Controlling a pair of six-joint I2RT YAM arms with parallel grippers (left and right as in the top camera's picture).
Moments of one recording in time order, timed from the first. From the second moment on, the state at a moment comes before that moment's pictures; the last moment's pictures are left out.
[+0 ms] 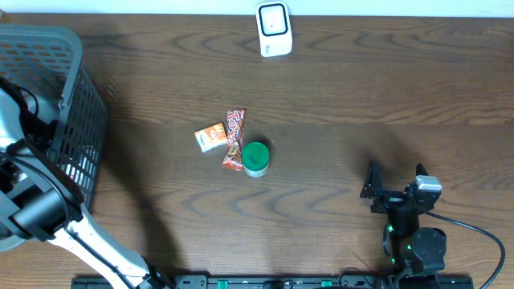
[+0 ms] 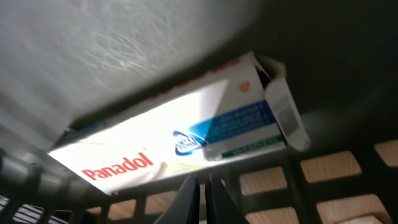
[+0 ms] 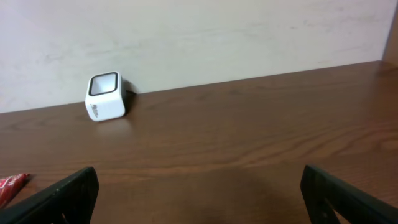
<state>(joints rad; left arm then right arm) 0.65 2.16 1.79 -1.44 0.09 -0.38 0.11 0.01 0.01 -0.06 0.13 0.17</state>
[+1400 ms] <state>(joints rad) 0.56 2.13 1.66 -1.39 0.07 -0.39 0.11 0.01 0.01 -0.06 0.13 0.17</state>
